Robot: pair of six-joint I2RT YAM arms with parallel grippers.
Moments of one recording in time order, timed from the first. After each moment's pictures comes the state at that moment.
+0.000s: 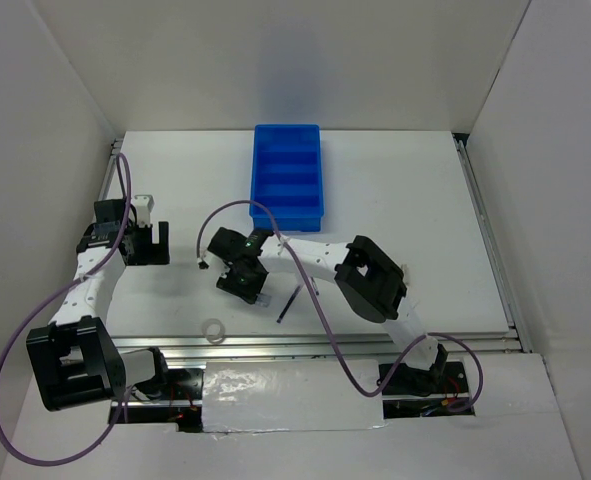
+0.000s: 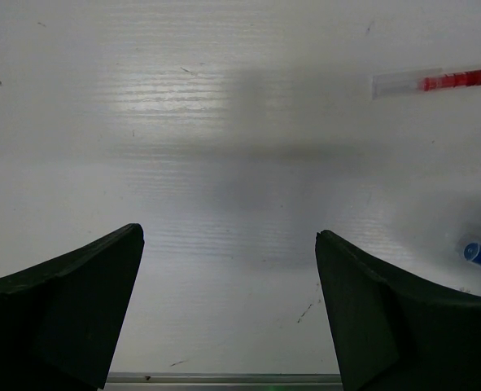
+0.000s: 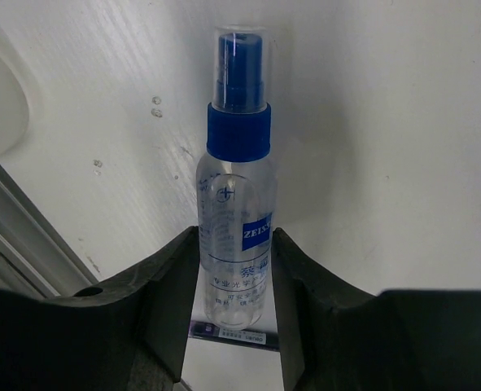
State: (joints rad) left arm 0.24 1.23 0.84 -0.57 0.11 0.15; right arm 1.07 2.19 1.74 -0.79 -0.08 -0.13
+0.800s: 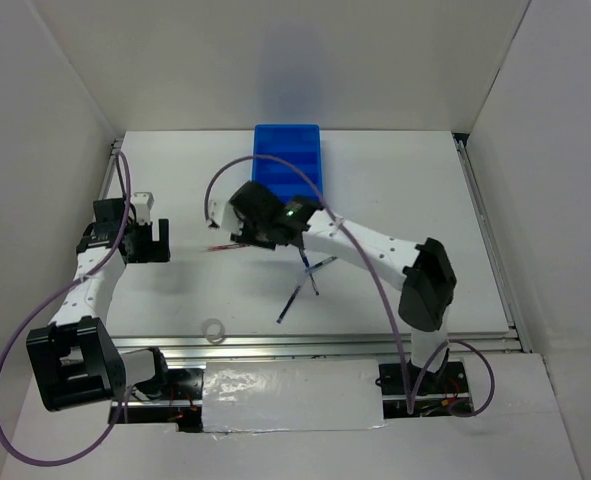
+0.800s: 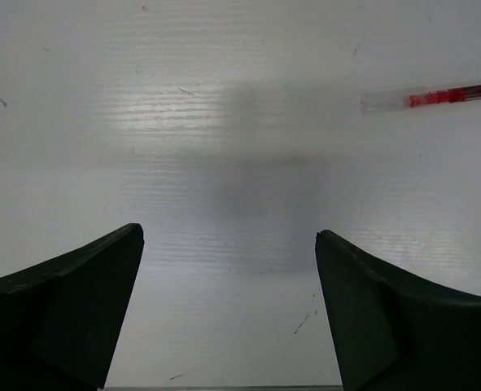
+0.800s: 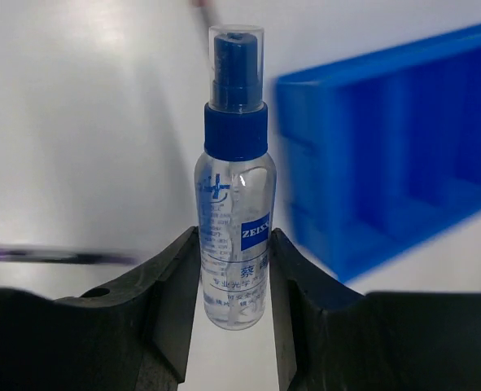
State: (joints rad) left arm 0.24 1.24 0.84 -0.54 0.13 0.15; right arm 1.01 1.92 1.74 -0.78 0.16 -0.48
